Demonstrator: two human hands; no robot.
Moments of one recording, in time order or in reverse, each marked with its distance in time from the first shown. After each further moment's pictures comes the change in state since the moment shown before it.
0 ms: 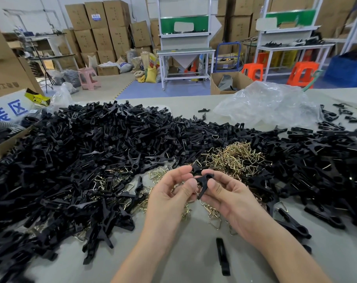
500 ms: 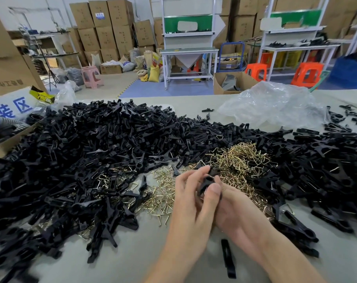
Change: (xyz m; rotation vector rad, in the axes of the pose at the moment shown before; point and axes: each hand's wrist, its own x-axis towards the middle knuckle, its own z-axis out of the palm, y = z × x) left_hand -0.016 -0.017 0.013 0.597 -0.059 0.310; right_hand -0.017 -0.004 0.022 0.150 -0.070 0.206
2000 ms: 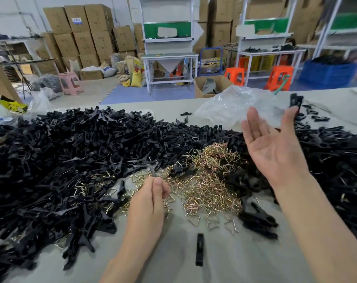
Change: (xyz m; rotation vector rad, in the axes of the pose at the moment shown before) left_hand 0.012 -0.035 -0.018 0.236 0.135 0.026; right_hand -0.010 -0.134 -0.033 0.405 0.237 -0.594
